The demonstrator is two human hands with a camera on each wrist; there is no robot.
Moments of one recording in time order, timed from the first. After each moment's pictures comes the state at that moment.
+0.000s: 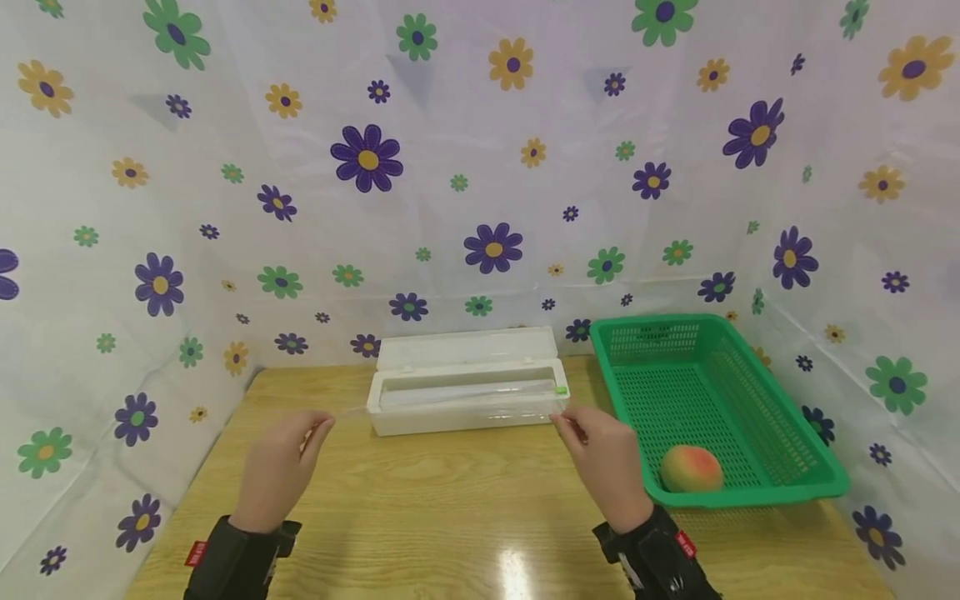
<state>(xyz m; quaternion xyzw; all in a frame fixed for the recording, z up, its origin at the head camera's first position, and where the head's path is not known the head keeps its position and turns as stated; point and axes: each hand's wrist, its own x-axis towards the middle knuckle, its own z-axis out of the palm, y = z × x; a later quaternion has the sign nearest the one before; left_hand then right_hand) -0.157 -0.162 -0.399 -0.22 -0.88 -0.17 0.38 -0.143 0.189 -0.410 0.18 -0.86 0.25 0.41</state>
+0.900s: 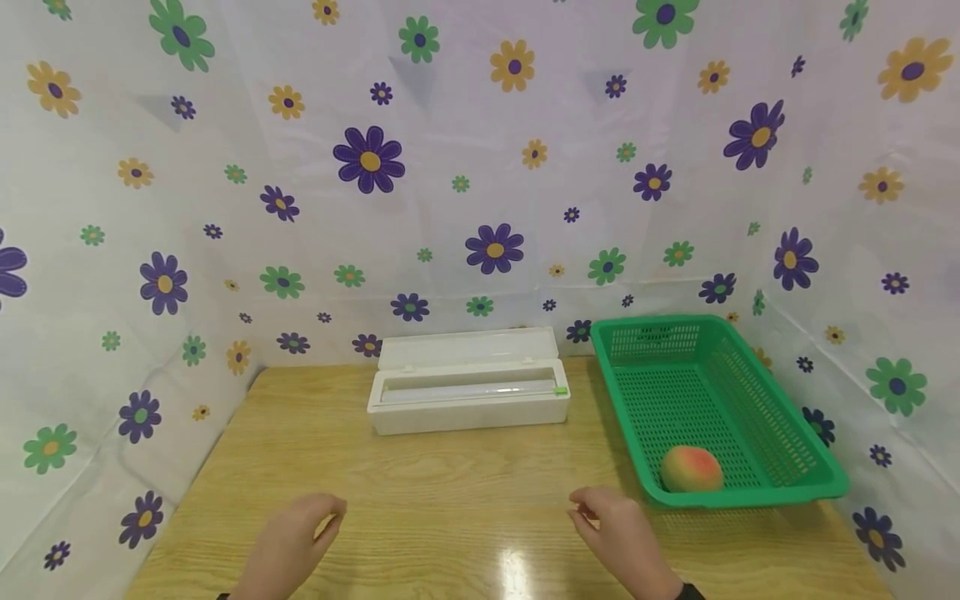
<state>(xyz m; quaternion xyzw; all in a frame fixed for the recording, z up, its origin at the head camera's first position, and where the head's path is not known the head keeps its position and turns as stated) -0.101 -0.164 -0.450 -0.19 -0.95 -0.18 0.18 -0.092 0.205 -0.470 0.16 -0.91 0.31 0.21</state>
